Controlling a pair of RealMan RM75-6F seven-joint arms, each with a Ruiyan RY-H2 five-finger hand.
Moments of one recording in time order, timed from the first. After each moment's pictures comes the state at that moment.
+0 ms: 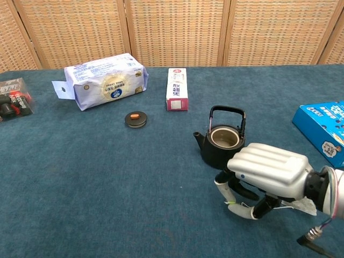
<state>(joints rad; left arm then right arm) -0.11 -1.11 -0.02 -1.63 1.51 1.46 0.08 0.61 -1.64 -0.06 -1.36 -1.65 1.03 -0.19</state>
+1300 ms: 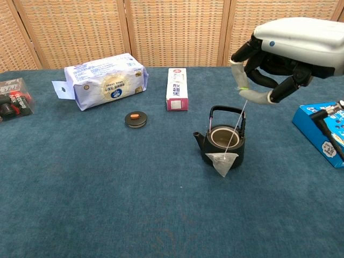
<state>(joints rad) -0.11 -1.11 -0.01 -1.64 1.52 1.44 0.08 0.65 -1.29 0.14 -1.72 -1.58 1.11 -0.26</state>
